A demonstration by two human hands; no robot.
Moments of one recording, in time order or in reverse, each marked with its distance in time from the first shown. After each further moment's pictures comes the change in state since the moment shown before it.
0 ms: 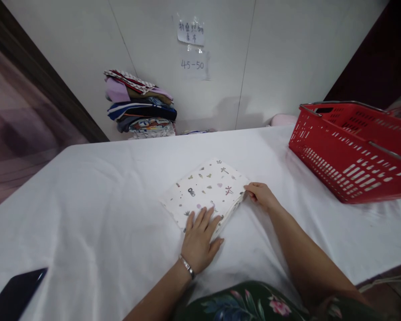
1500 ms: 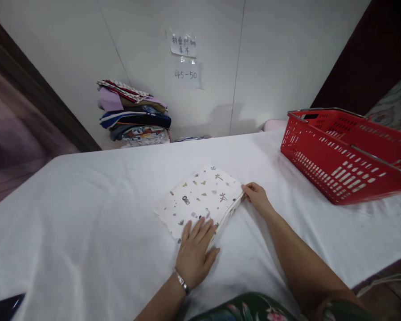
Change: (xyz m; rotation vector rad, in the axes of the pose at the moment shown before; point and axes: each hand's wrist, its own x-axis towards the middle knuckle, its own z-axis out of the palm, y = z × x) left_hand -0.003 -0.007 0.004 -0.008 0.012 0.087; right_hand 0.020 0.015 -0.006 -0.091 0.239 -0.190
